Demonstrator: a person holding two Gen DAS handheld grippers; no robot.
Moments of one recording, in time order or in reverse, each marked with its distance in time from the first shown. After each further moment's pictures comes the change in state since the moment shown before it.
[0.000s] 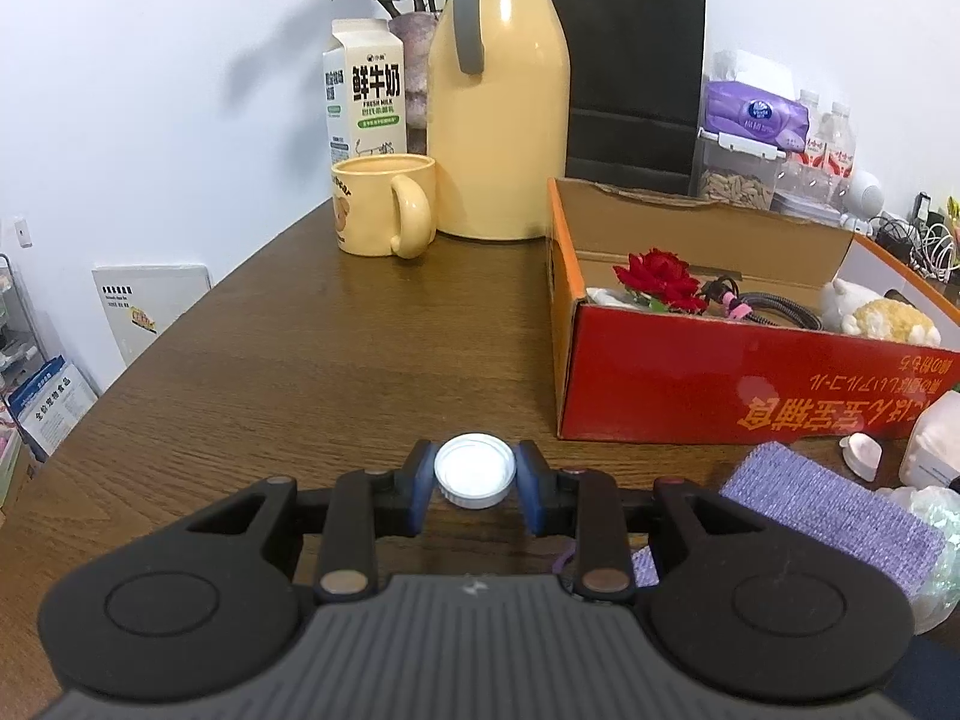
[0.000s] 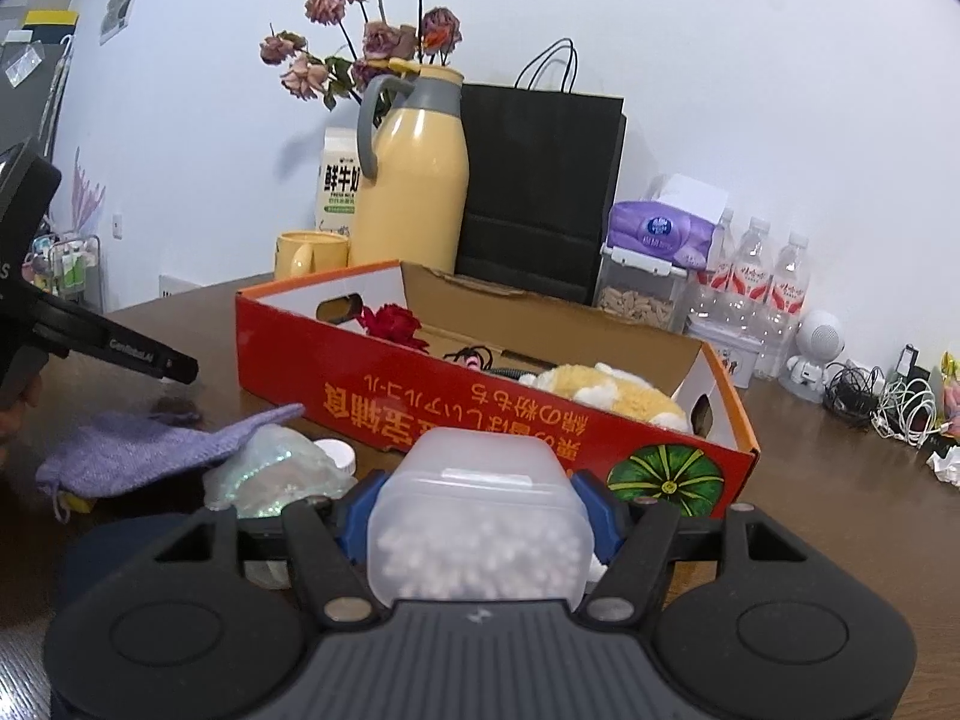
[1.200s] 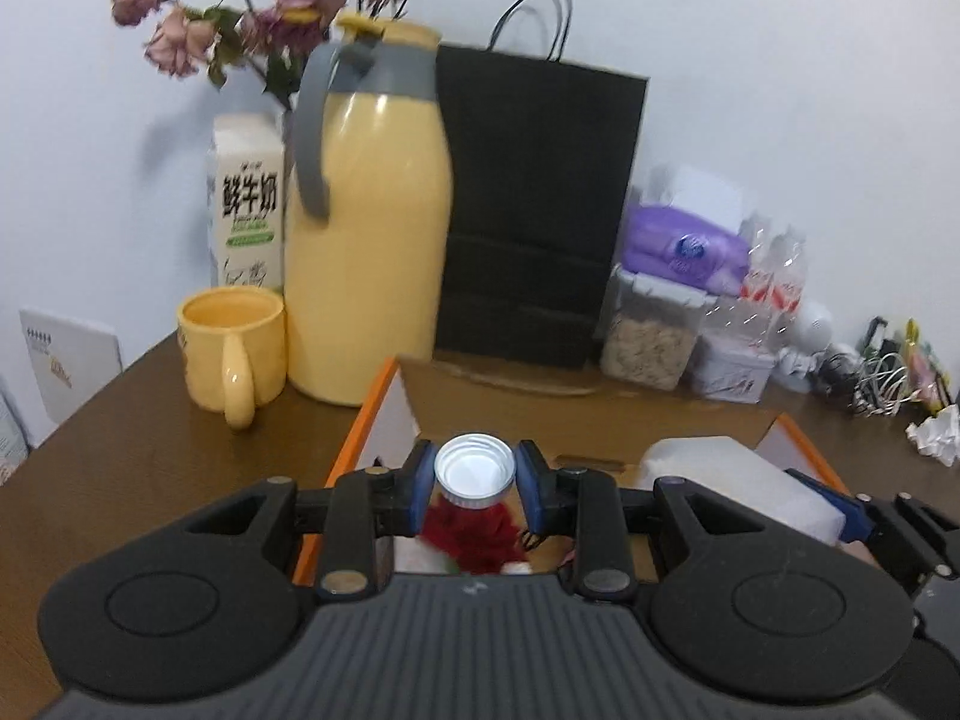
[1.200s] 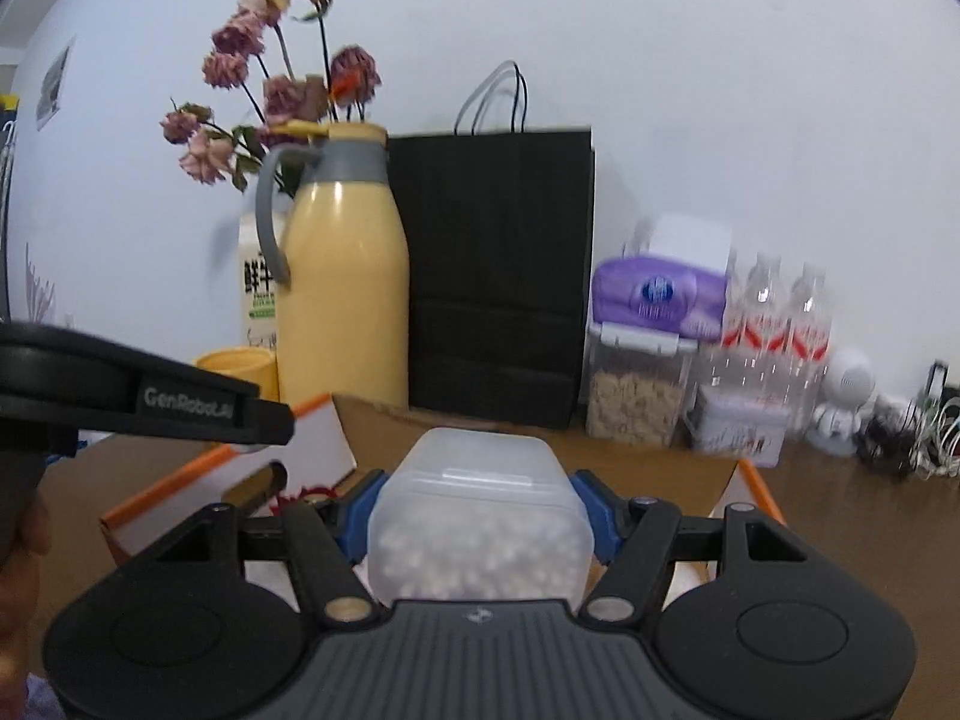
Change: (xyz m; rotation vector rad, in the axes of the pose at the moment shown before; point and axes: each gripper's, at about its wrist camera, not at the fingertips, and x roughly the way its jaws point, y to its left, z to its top) left arm 0.036 -0.083 0.107 -0.092 -0.119 -0.113; right arm 0.112 -0.031 0.086 0.143 -0.076 -0.020
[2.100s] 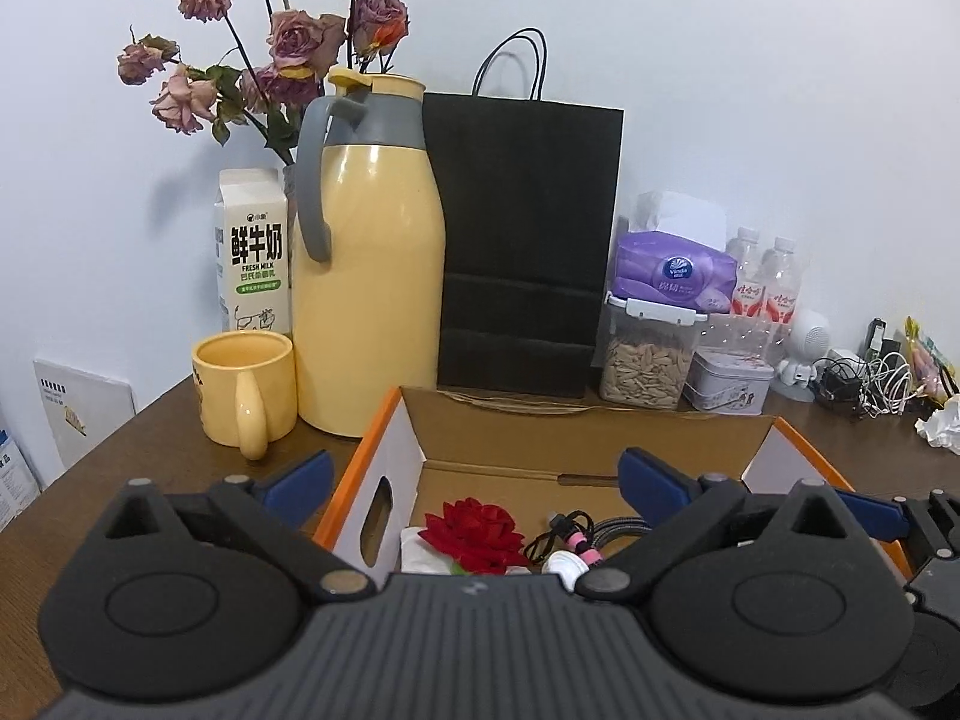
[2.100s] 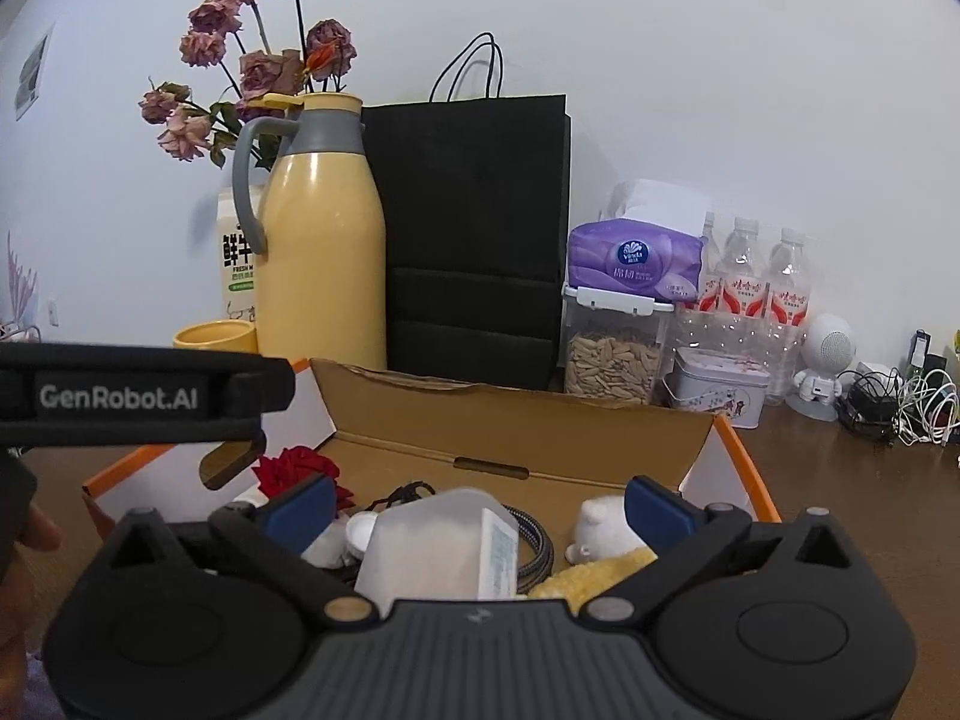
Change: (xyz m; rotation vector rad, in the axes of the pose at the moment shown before) left arm -0.022 -0.012 -0.018 0.061 -0.116 0.020; right arm -0.005 -0.004 -0.008 0.017 0.048 -0.039
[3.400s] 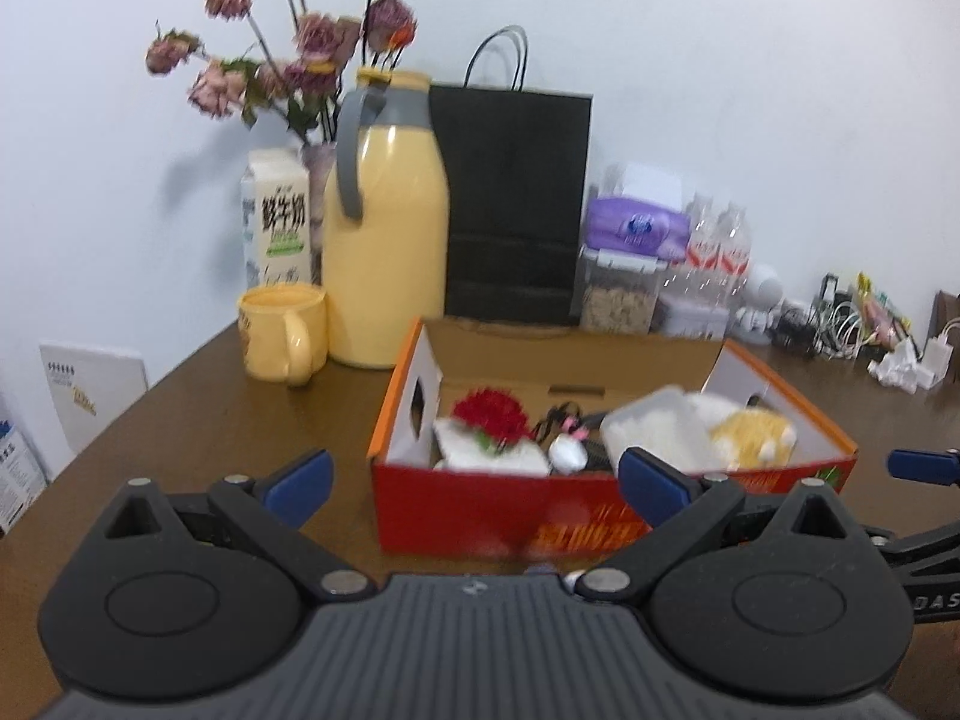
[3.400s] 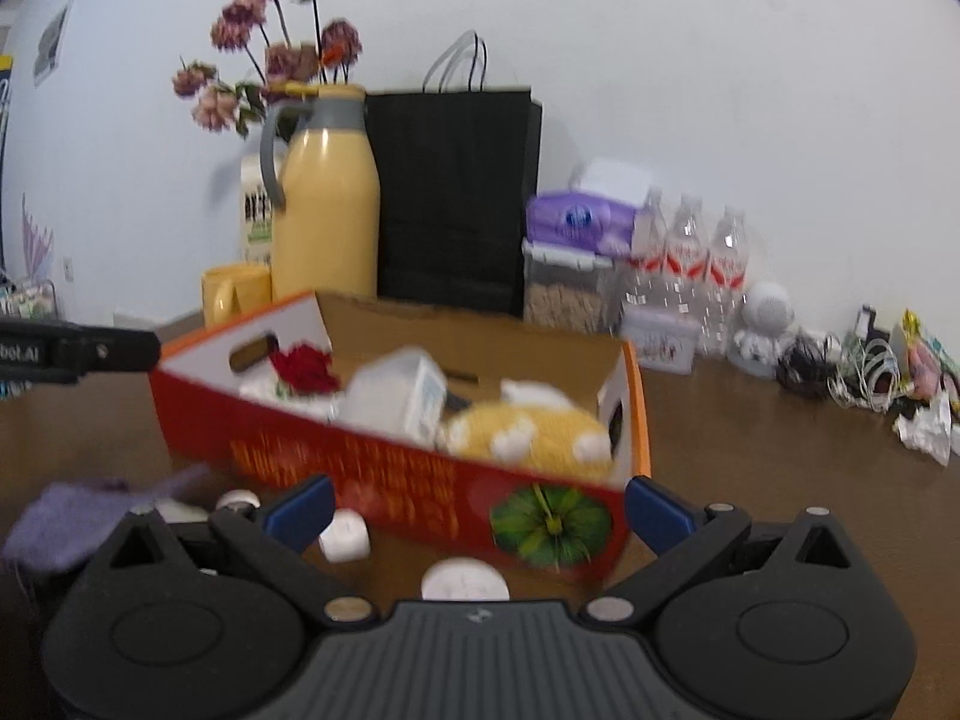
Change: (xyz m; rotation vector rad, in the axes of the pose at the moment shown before) left arm -0.088 0.031 -0.043 0.033 0.060 -0.045; right arm -0.104 -0.033 -0.049 -0.045 0.071 -0.010
